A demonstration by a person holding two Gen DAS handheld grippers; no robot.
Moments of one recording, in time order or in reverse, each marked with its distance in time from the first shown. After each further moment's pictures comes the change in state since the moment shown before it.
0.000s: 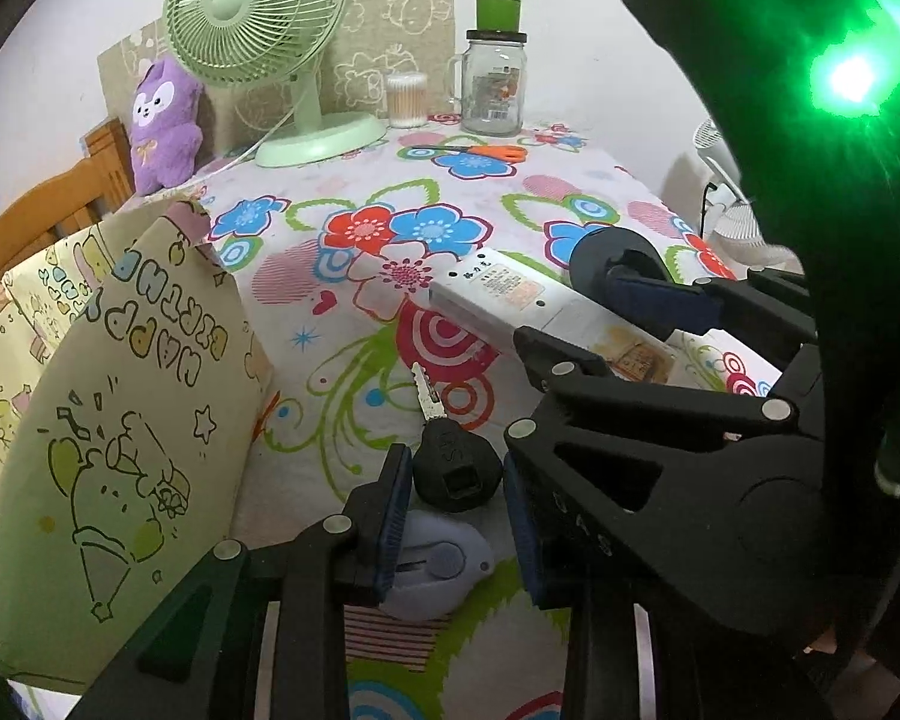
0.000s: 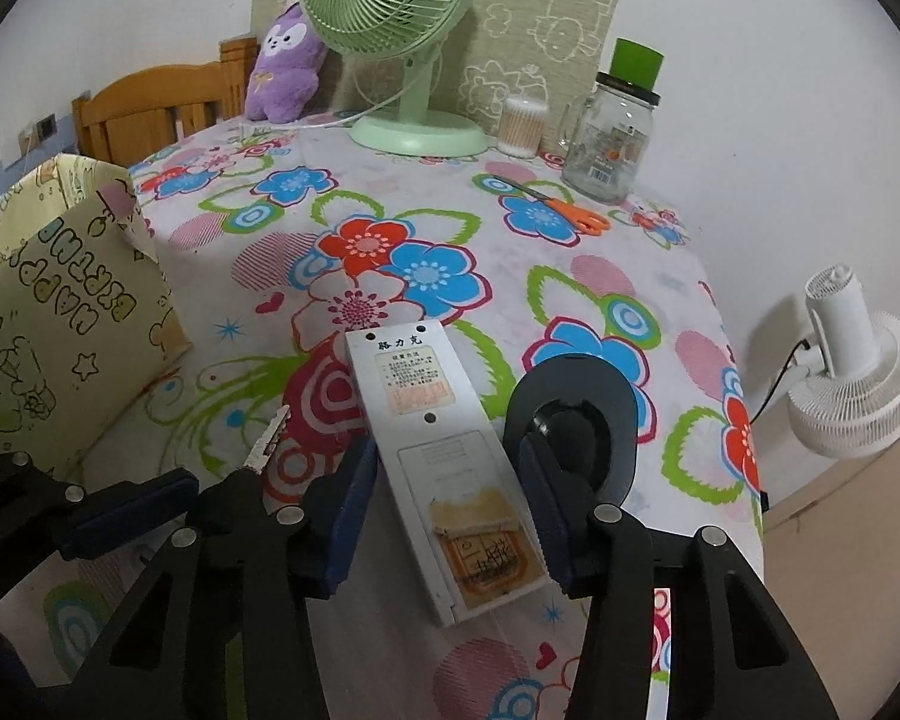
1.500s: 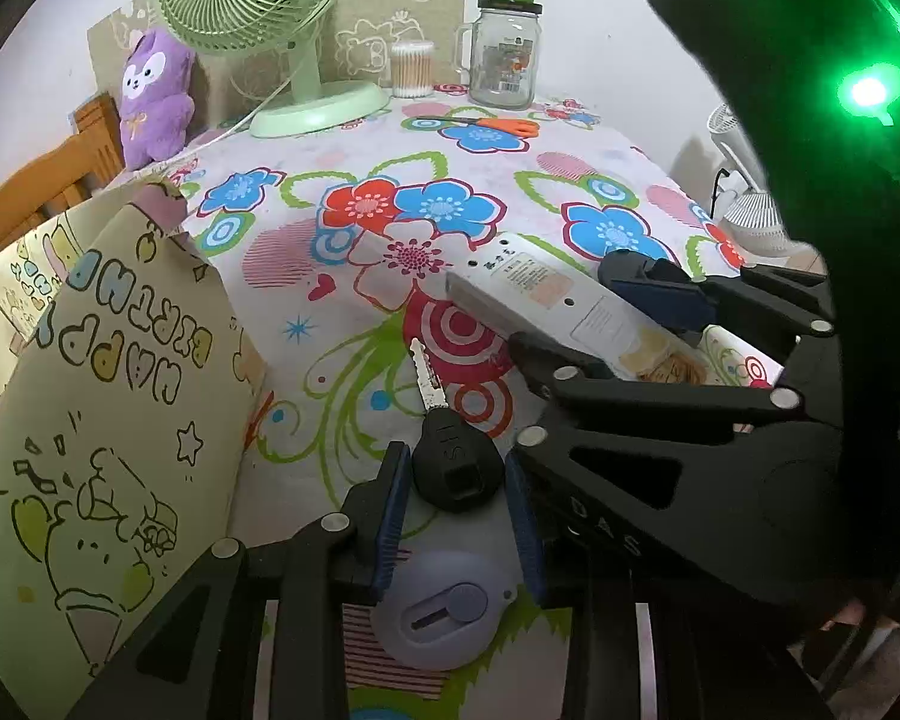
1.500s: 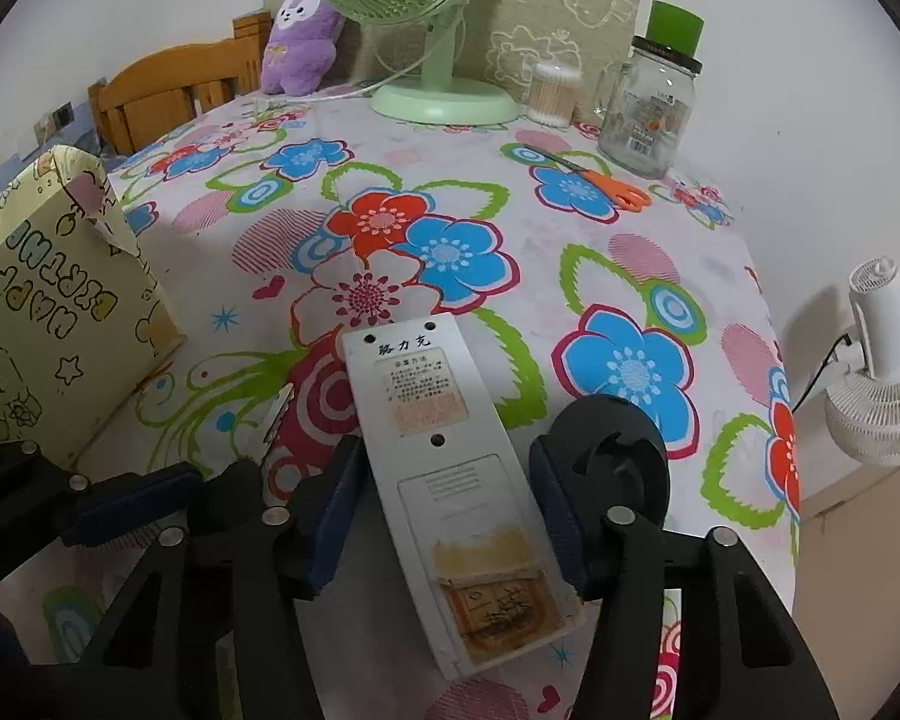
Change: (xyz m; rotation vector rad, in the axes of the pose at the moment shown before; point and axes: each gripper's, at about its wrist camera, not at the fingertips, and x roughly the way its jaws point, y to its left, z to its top) left arm 0.020 0.007 0.014 -0.023 0.079 -0.010; right arm 0.023 -0.005 0.009 -0.029 0.082 0.090
